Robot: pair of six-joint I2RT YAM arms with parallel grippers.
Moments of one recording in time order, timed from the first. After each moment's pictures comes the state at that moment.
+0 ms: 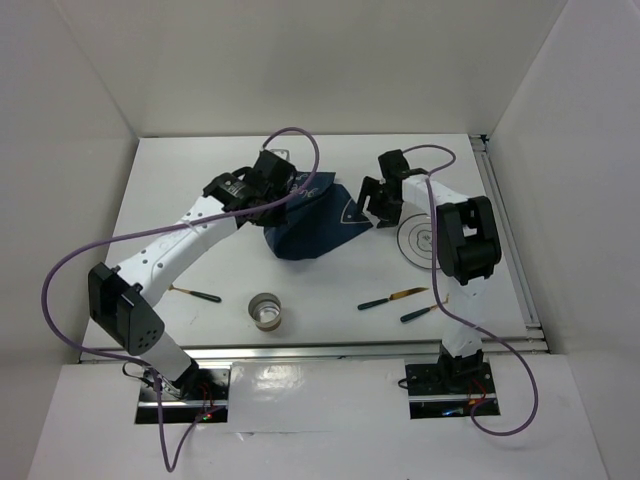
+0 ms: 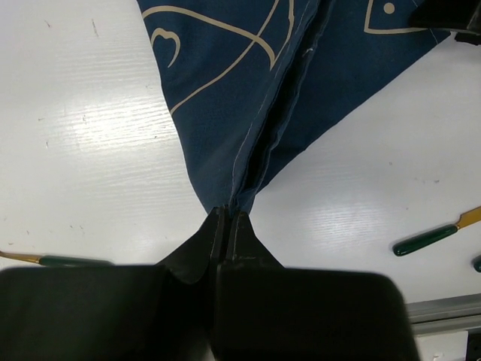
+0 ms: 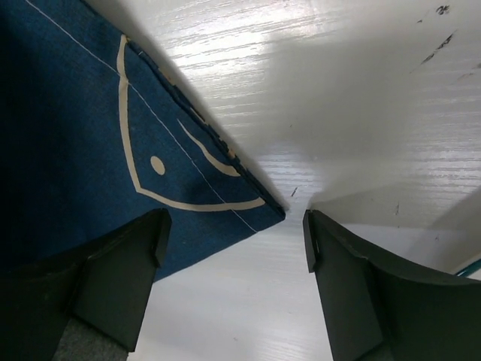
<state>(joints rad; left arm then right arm) -0.61 1.59 1.57 -0.92 -0.28 -0.48 0.24 2.08 1.51 -0.53 -0.15 0.55</state>
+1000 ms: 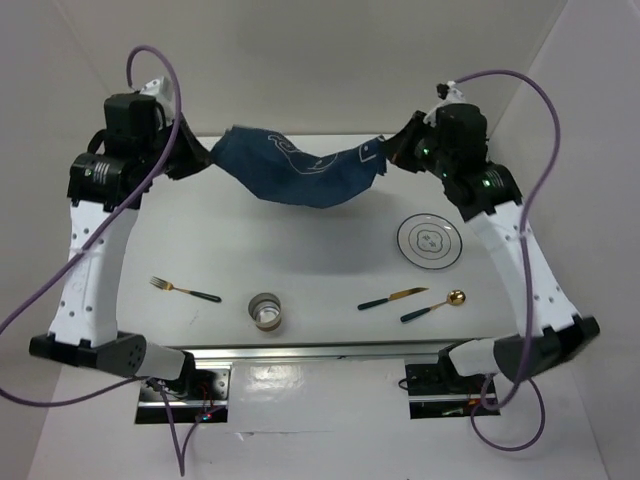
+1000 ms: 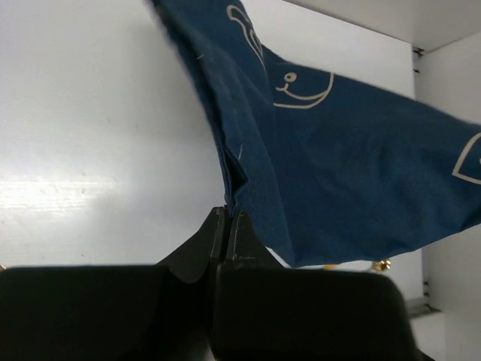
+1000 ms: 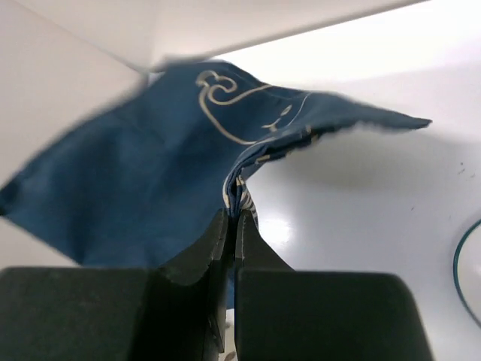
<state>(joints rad) -0.16 1.43 1.98 -1.07 0.05 -0.48 0.33 1.40 1.65 -0.59 -0.08 0.59</state>
